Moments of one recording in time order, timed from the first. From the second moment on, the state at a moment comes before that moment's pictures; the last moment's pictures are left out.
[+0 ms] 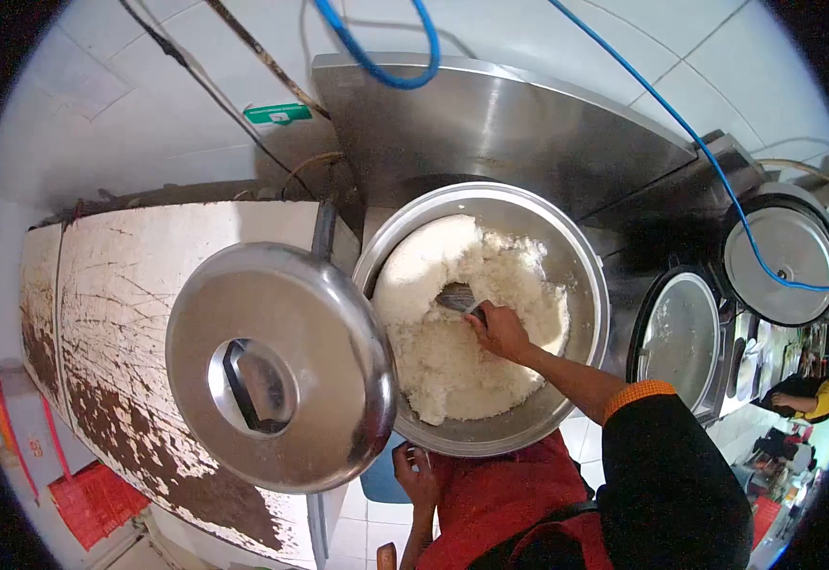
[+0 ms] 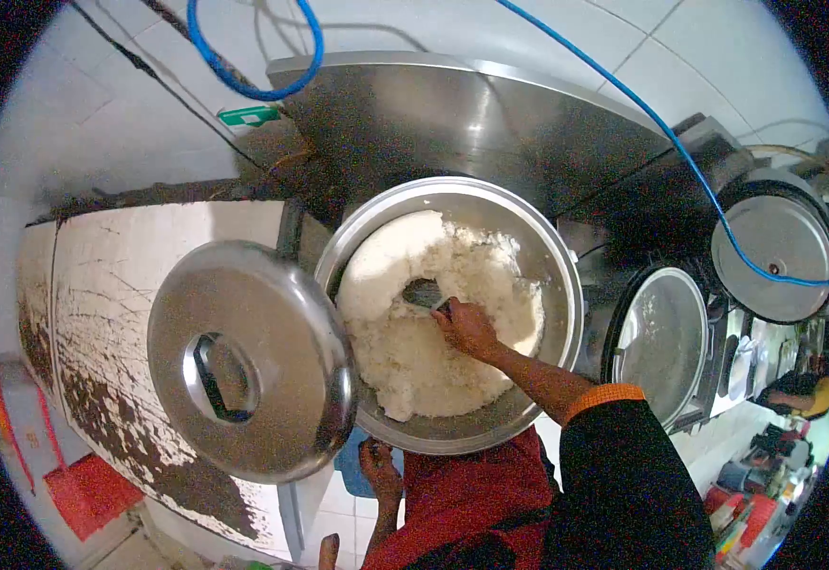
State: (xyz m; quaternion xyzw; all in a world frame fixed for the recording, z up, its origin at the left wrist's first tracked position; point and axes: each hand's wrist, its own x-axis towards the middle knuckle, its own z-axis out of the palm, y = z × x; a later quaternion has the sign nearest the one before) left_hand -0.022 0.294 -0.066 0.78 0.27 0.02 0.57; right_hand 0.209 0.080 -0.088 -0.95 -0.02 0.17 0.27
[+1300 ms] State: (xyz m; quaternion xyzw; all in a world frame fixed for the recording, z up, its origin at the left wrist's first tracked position) left_hand 0.173 0.250 0.059 0.93 -0.07 0.13 0.33; right_hand 0.124 0.049 0.012 -0.92 0.04 -0.05 0.38
